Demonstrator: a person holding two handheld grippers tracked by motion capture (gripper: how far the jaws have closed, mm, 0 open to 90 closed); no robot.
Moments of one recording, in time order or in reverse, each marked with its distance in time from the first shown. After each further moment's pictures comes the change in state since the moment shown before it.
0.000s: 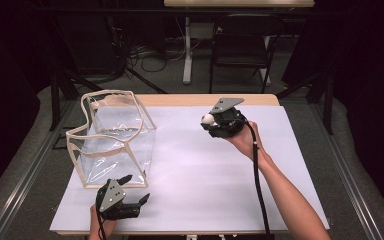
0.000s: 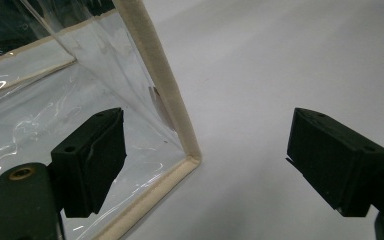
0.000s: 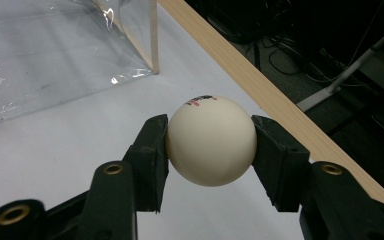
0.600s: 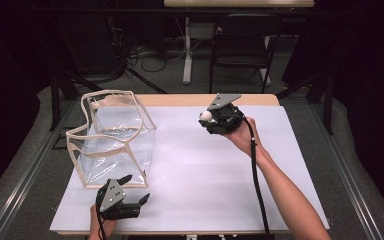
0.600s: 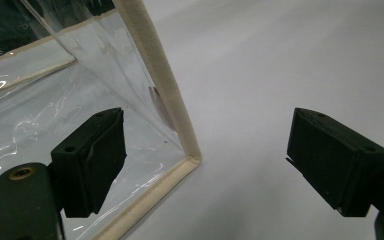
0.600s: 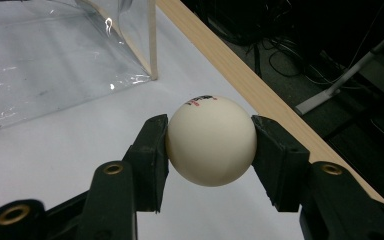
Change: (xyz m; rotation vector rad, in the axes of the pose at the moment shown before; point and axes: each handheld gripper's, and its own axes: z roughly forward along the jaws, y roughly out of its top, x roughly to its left) left arm 0.000 0.000 0.000 -0.001 0.001 -0.003; right arm -0.003 0.011 0.003 0.001 0.002 -0.007
